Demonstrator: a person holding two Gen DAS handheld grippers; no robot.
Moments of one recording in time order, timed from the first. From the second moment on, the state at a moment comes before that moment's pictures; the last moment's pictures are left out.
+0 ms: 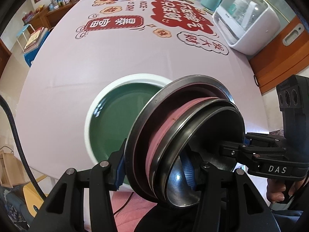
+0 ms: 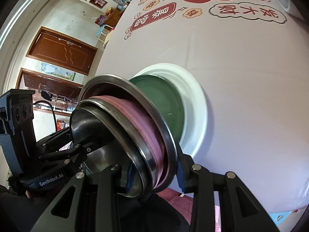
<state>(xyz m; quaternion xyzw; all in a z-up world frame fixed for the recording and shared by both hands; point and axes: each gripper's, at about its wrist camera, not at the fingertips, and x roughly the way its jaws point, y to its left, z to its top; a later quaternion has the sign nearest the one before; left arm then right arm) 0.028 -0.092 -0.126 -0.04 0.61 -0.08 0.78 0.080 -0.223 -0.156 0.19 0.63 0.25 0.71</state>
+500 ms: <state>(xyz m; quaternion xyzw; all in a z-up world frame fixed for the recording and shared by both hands) 0.053 -0.052 -0.149 -0.01 0.65 -0.13 0.74 0.077 -0.181 -0.159 0.18 0.64 0.17 0.73</state>
